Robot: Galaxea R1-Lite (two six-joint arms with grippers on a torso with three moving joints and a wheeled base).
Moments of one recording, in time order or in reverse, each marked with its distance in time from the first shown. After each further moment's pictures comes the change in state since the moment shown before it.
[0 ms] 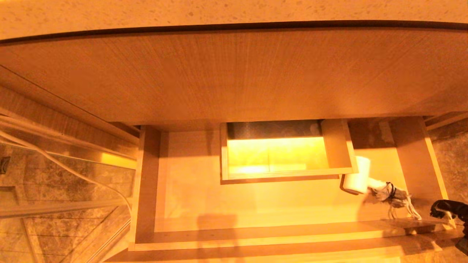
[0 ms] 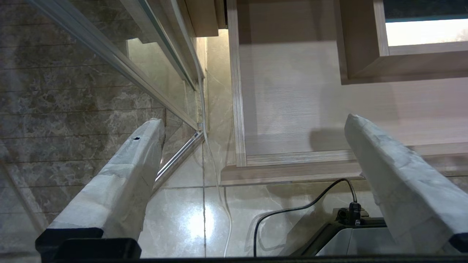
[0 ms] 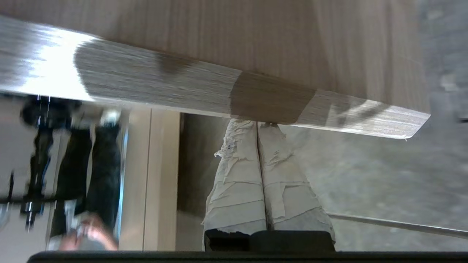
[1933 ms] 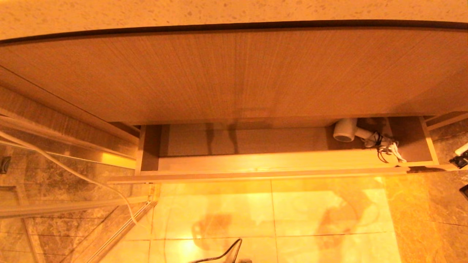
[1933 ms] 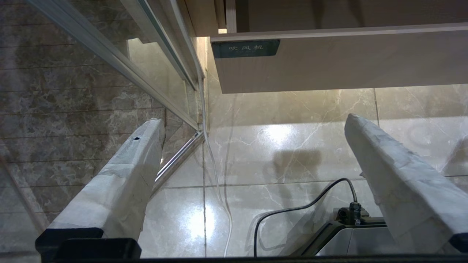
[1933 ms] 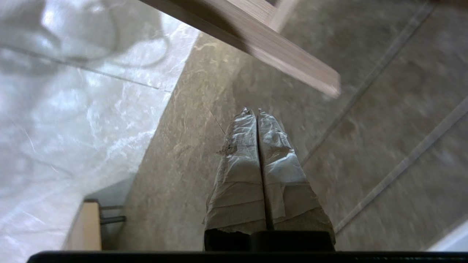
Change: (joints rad) left arm 0.000 0.000 0.000 0.000 0.000 0.000; right arm 0.037 -0.325 0.153 -0.537 0.225 0.097
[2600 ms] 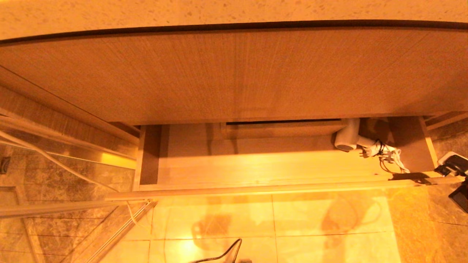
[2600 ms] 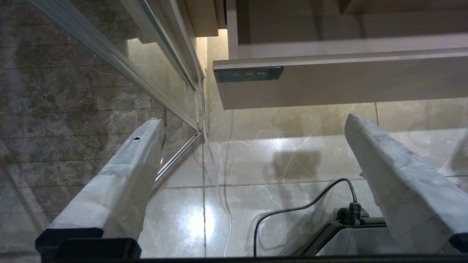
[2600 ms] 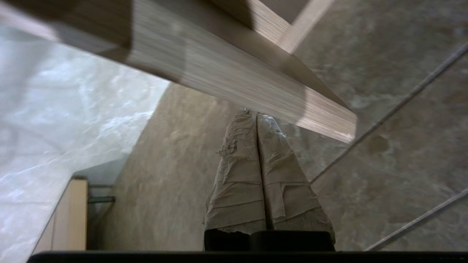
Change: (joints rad) left arm 0.000 0.000 0.000 0.000 0.000 0.000; right arm 0.001 0.170 -0.068 -0.036 0.001 -0.095
